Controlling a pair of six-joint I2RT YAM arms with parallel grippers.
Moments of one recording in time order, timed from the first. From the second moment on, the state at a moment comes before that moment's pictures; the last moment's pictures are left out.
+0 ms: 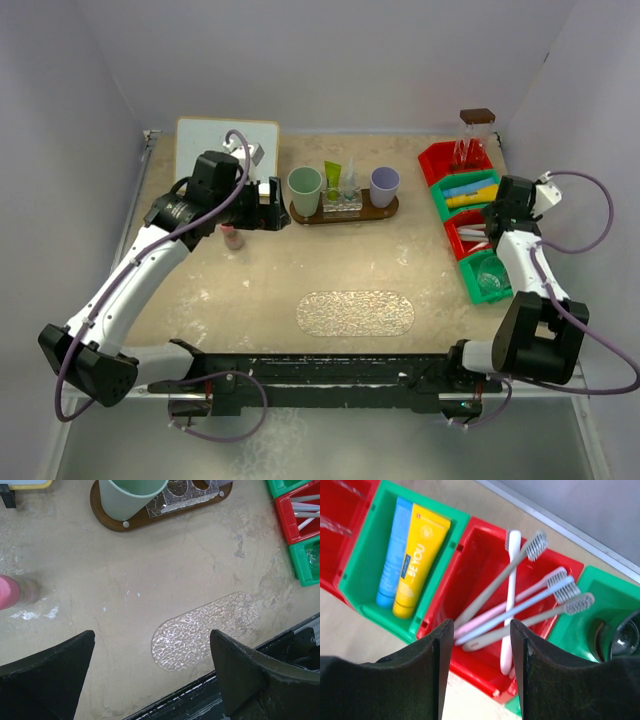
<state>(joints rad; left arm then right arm) -0.47 1.24 1.34 -0.79 0.12 -0.38 -0.22 1.33 0.91 -0.28 0.44 0.61</state>
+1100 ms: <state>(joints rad) -0.45 1.26 1.33 -0.78 0.14 -0.38 -0.36 1.54 0.92 -0.12 0.31 0.78</state>
